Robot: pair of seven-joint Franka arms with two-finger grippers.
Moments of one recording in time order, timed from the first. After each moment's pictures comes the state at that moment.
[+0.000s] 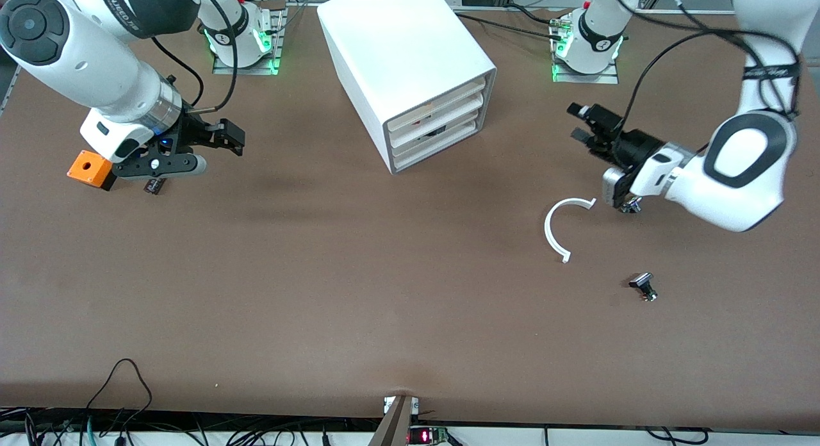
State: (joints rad) left arm 0.02 0.37 0.00 -1.83 -0.87 1.20 0.70; right arm 0.21 0.09 0.10 -1.68 0.05 1.69 0.24
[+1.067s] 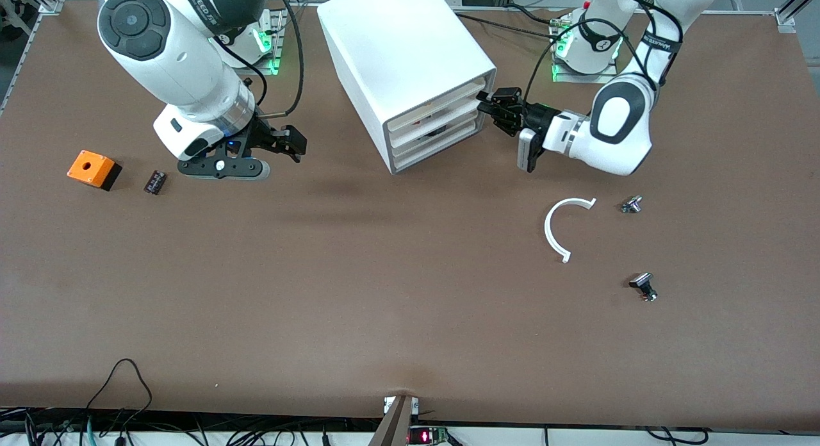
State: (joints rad) left arm 0.01 0.21 -0.31 -2.30 -1.18 1.66 0.99; right arm 0.37 0.21 0.10 -1.52 0.05 1.69 0.52
